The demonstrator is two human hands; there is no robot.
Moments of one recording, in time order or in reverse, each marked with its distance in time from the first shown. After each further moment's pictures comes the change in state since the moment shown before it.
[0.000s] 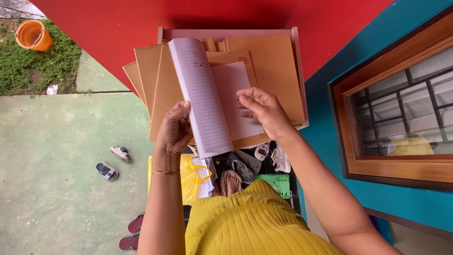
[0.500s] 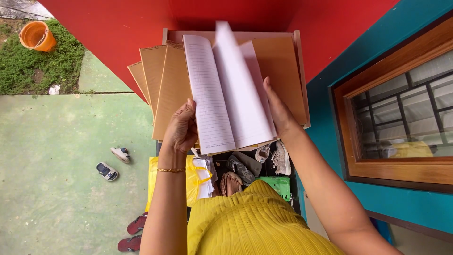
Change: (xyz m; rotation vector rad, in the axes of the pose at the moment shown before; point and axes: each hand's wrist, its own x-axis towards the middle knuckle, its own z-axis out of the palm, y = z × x) left_hand 0.003 -0.010 0.002 -0.012 0.024 -0.017; right_hand 0.007 -0.011 -0.005 0.206 -0.048 0.166
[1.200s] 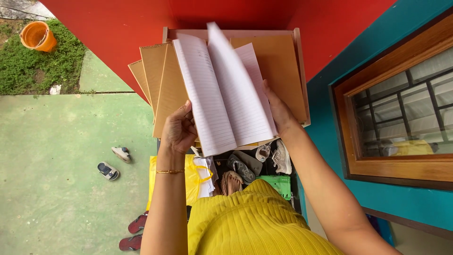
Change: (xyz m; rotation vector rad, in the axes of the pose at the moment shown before) left_hand -0.005 0.006 -0.005 -0.078 0.054 -0.024; right_hand 0.005 0.012 -0.010 -0.091 0.165 0.021
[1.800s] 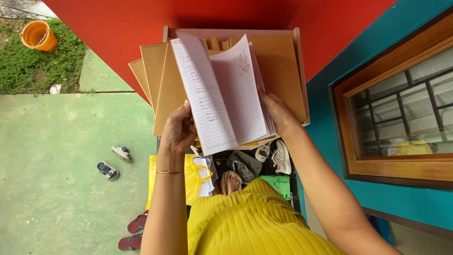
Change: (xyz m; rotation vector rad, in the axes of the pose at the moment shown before) left_hand 0.003 -0.005 -0.018 -0.023 -0.095 0.025; right_hand 0.017 0.025 -0.018 0.046 -0.038 0.025
